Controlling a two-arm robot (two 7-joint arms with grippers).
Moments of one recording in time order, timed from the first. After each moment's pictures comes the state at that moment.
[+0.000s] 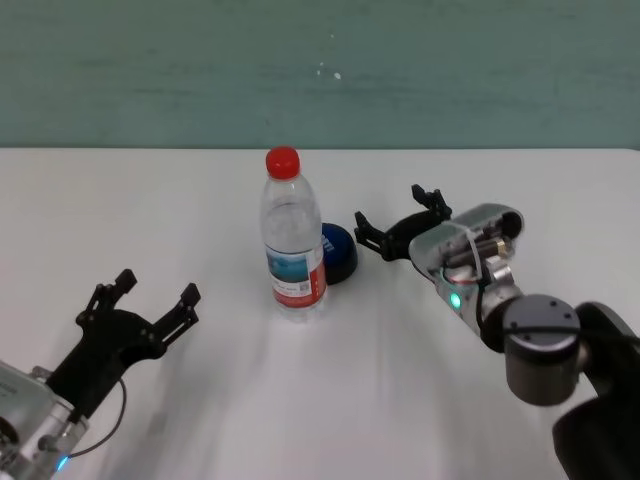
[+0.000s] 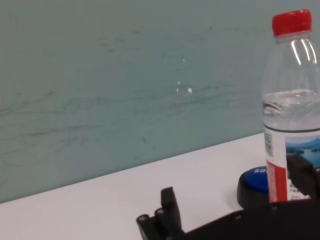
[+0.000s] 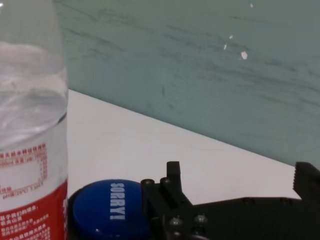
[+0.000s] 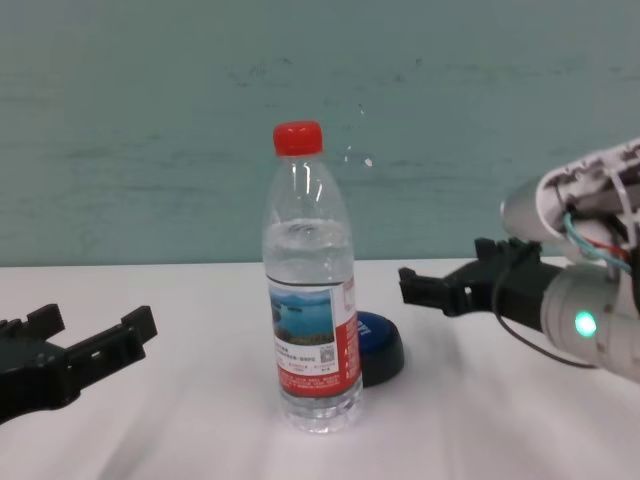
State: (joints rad) left arm 0.21 0.35 0.07 -1.71 -0.21 -0.16 -0.30; right arm 0.30 0.10 -0.30 -1.36 -0.02 0.12 0.16
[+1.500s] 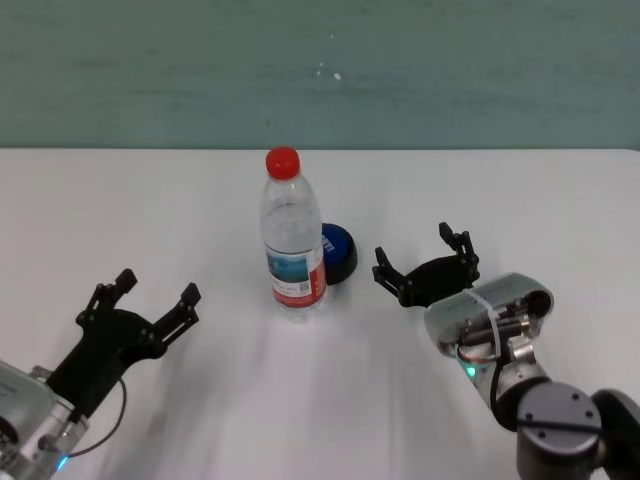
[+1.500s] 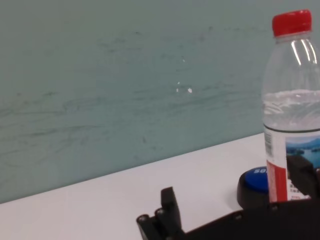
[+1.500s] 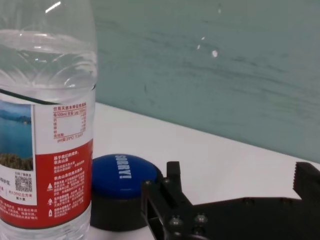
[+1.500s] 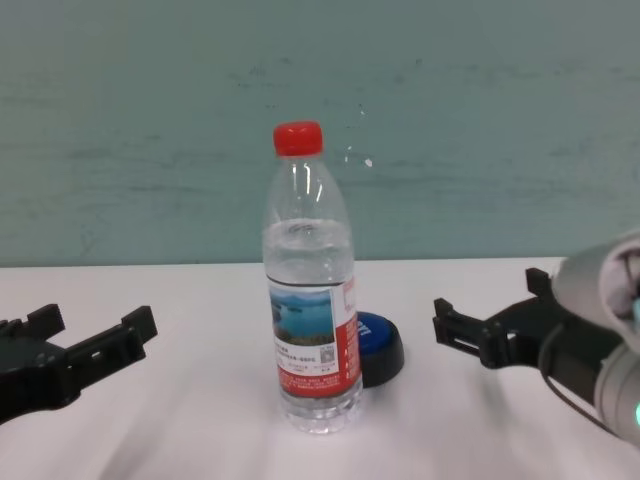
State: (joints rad) left arm 0.21 0.35 0.07 -1.71 -0.21 -0.16 -0.30; right arm 0.03 0.06 -0.25 -1.59 -0.12 0.08 0.07
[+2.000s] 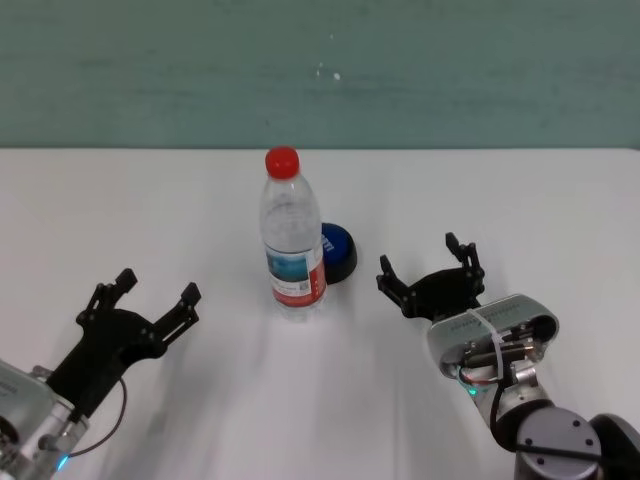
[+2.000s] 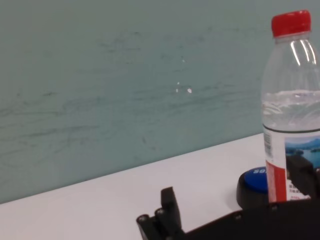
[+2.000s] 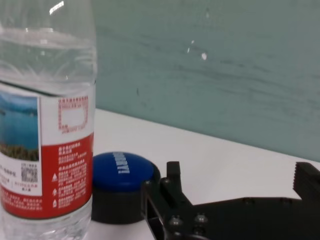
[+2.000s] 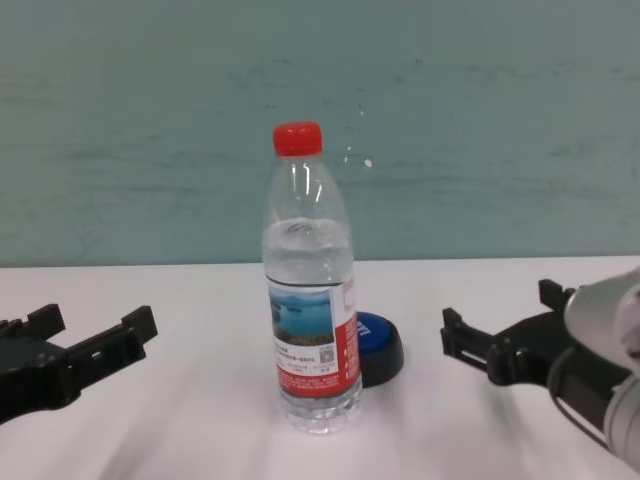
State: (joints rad) left arm 0.21 0.35 0.07 -1.71 -0.21 -0.16 -0.30; right arm -0.02 0.03 -0.23 -1.60 -0.15 0.01 0.04
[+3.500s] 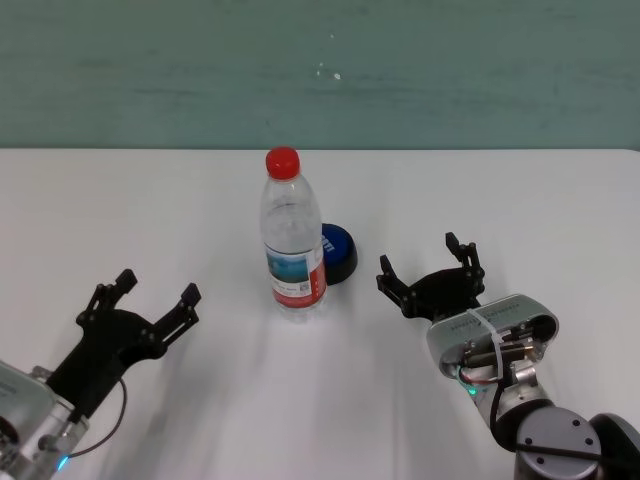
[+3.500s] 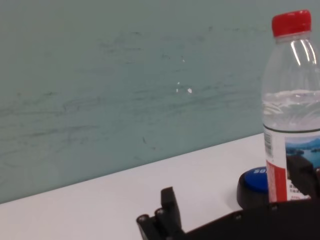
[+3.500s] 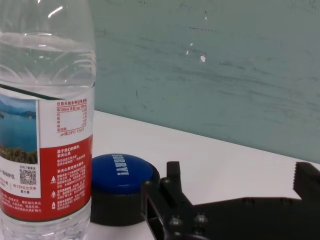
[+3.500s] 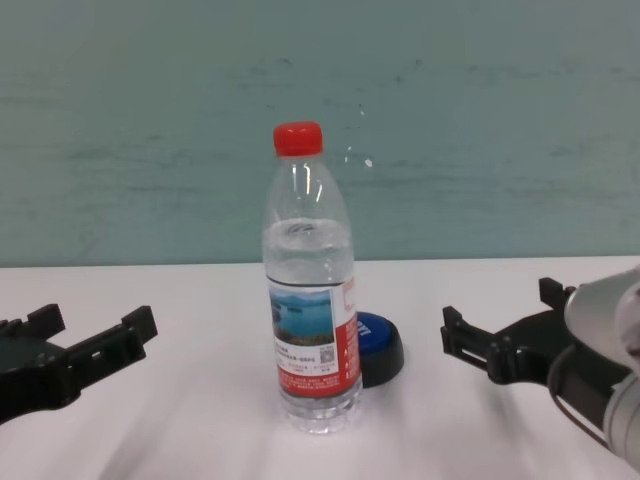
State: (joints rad) left arm 0.21 0.35 0.07 -1.71 -0.21 -0.16 -0.30; right arm -0.03 0.03 -0.23 -1.60 -0.15 0.00 0.03
